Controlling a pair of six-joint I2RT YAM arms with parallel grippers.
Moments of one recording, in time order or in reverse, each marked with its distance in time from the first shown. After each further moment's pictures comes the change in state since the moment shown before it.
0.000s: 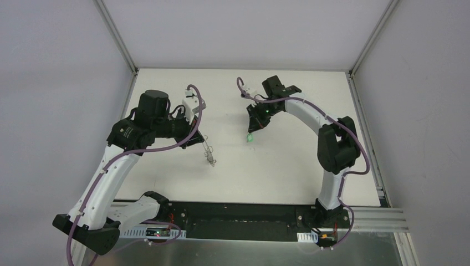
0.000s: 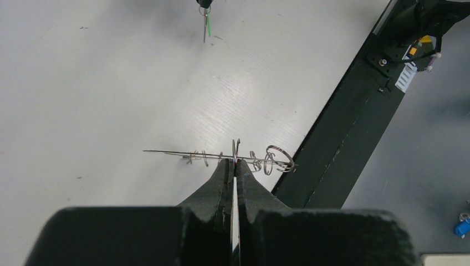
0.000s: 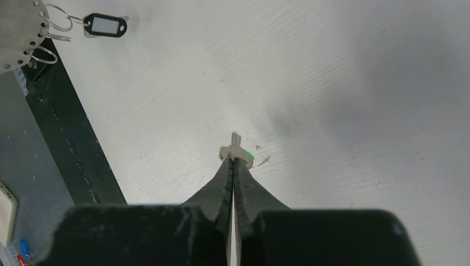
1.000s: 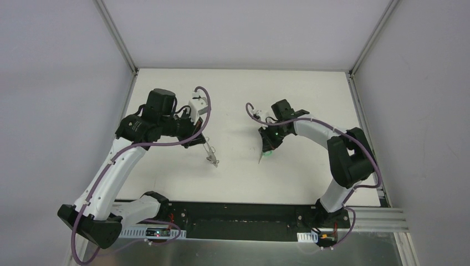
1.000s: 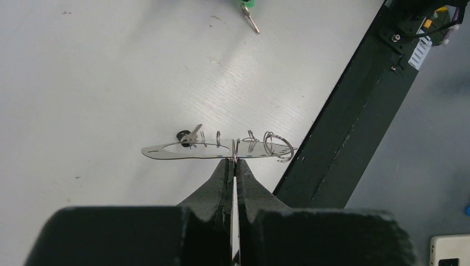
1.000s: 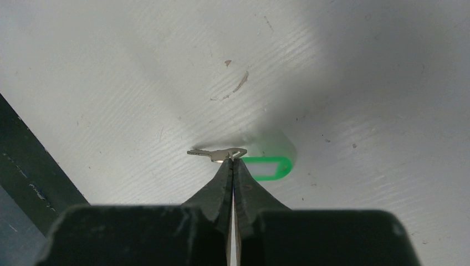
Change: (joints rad) left arm -0.001 0.074 -0.015 -0.023 0.008 0.081; right arm -0.014 -0.208 -0.460 0.213 0.175 0.035
